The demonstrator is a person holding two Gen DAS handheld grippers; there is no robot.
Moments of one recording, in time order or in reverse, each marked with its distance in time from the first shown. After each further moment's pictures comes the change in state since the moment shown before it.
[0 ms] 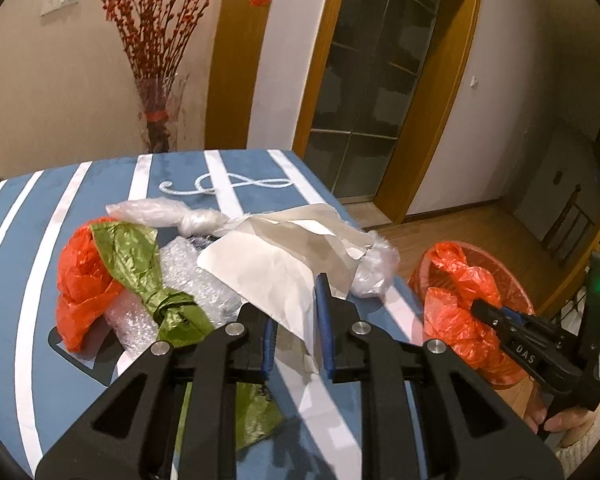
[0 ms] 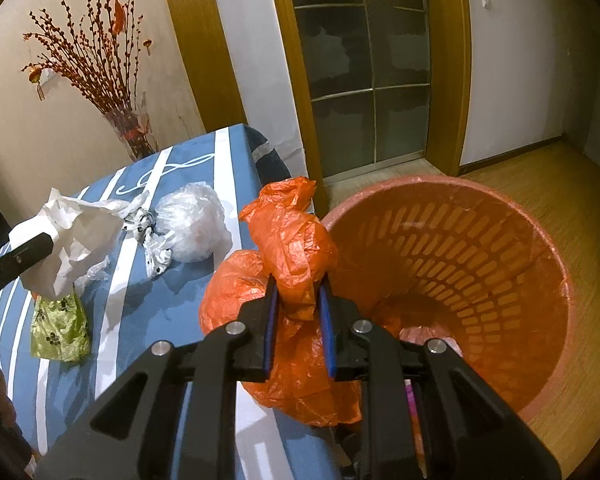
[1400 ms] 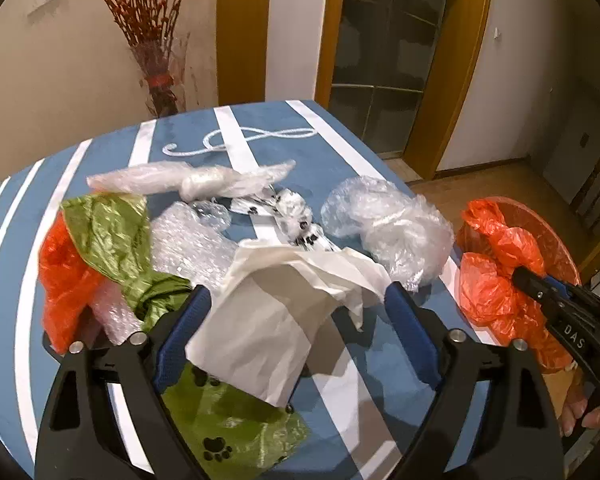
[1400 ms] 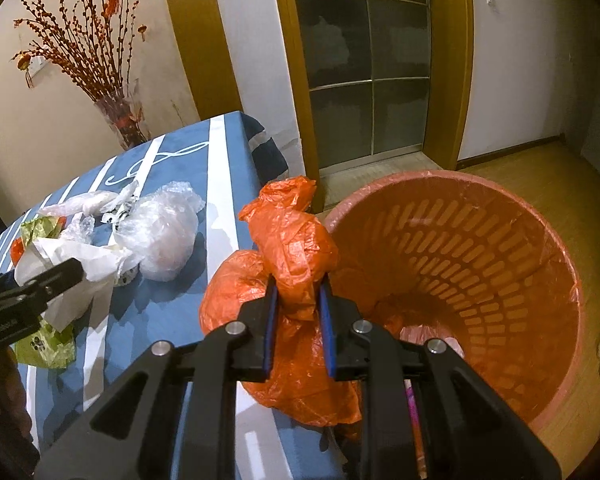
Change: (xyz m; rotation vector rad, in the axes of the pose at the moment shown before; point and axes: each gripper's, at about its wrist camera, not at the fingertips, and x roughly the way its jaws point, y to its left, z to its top) left arm 0.056 0.008 -0.010 0.051 0.173 0.111; right arm 0.029 0.011 0.003 -0.015 0.052 -0.021
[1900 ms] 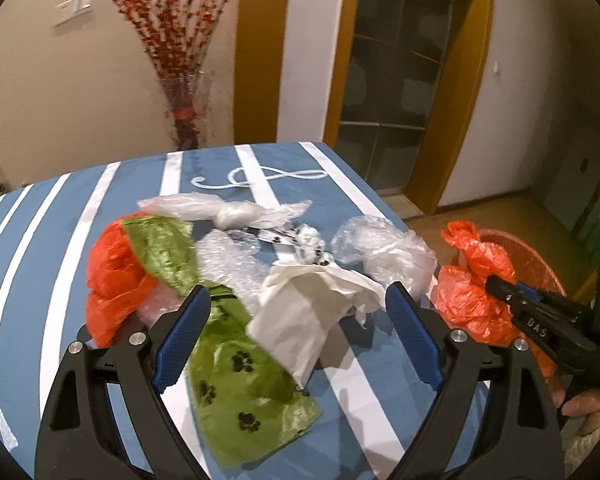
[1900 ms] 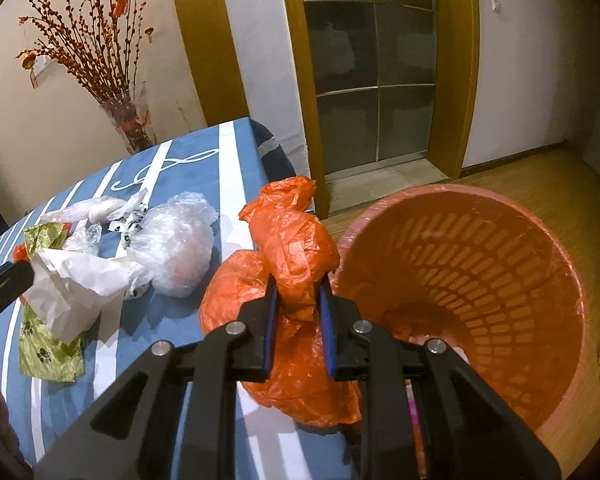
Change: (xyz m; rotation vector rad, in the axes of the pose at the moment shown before) left arm -0.047 0.009 -0.003 -0.020 -0.130 0.018; right arm -0.001 0.010 0.009 -0.011 -0.021 0.004
